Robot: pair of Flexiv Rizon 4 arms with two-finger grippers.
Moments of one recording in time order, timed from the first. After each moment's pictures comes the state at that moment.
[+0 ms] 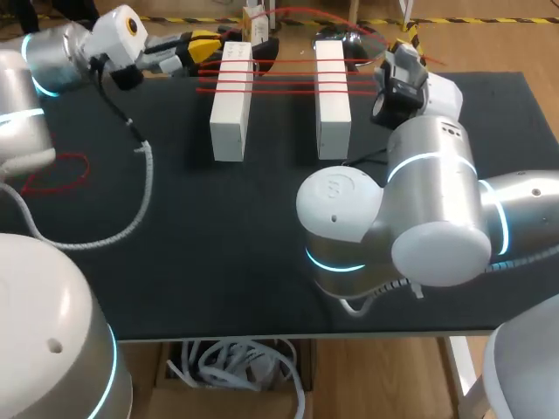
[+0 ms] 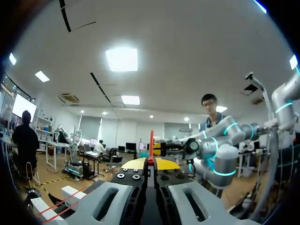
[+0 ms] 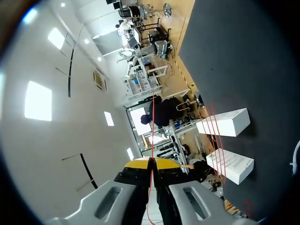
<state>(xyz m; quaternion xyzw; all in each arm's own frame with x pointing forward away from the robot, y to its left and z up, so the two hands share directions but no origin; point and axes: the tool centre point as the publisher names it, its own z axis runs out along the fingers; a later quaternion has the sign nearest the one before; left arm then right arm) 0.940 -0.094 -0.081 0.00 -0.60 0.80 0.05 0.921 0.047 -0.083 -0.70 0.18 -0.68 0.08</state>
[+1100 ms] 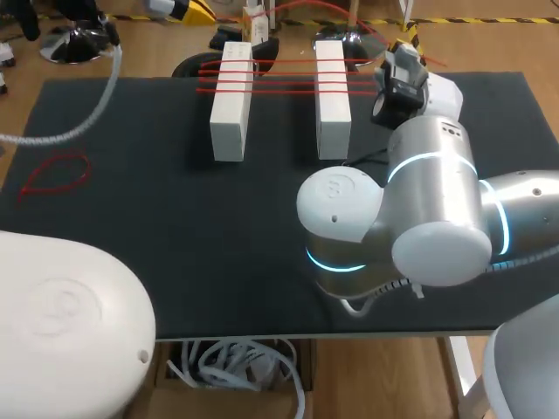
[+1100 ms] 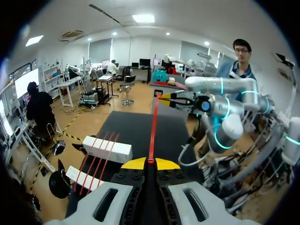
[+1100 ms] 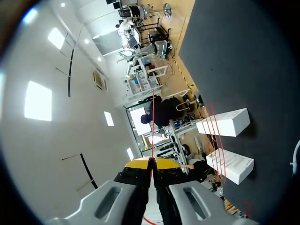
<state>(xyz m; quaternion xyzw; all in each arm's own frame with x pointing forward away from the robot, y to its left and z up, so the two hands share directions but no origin) 0.937 -0.088 -0.046 0.04 -0.88 0.47 0.02 0.921 0.047 -0.083 -0.70 0.18 -0.68 0.08</state>
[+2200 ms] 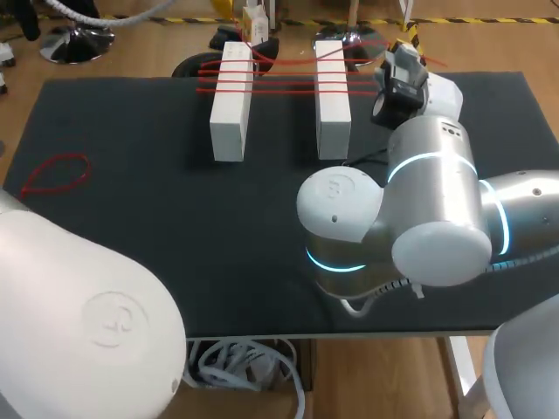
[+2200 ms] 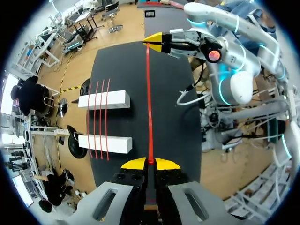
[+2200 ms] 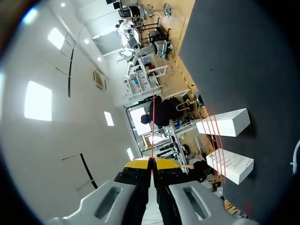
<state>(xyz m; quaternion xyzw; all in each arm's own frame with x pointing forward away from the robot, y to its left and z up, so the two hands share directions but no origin) 0.917 -0.115 -0.035 -0.02 -1.00 0.06 0.00 0.921 0.047 -0.083 -0.70 0.18 -0.68 0.08</state>
